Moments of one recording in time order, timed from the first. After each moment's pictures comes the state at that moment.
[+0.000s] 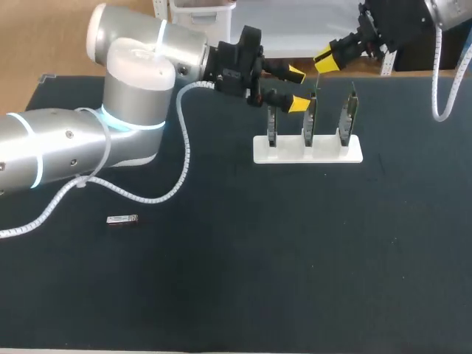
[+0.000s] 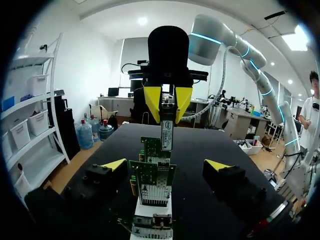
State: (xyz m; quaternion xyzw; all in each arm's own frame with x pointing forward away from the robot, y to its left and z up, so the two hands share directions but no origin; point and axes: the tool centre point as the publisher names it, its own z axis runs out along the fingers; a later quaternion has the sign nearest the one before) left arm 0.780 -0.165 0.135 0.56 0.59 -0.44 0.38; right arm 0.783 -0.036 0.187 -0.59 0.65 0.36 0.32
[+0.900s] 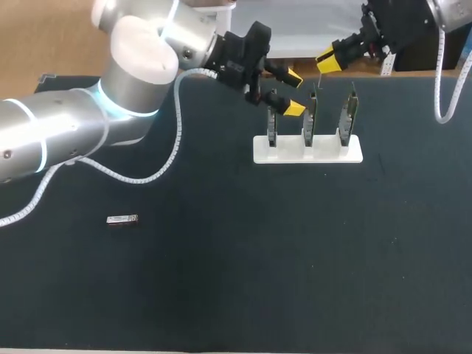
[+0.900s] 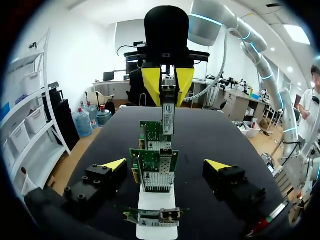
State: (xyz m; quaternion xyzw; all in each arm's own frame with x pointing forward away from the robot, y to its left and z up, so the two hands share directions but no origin) left arm 0.784 -0.159 0.122 0.62 0.60 -0.39 0.32; right arm 0.783 -0.040 0.187 -0.59 0.65 0.36 0.33
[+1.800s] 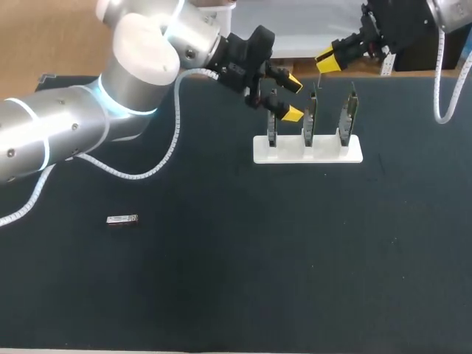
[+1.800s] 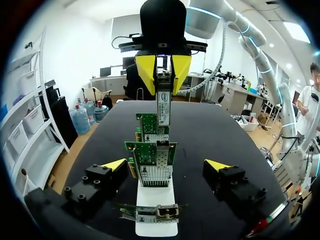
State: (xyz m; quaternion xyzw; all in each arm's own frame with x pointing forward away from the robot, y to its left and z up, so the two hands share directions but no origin) left arm 0.779 -0.156 0.111 0.64 0.60 -0.37 0.30; right arm 0.784 -0.039 0.188 -0.59 0.65 0.35 0.33
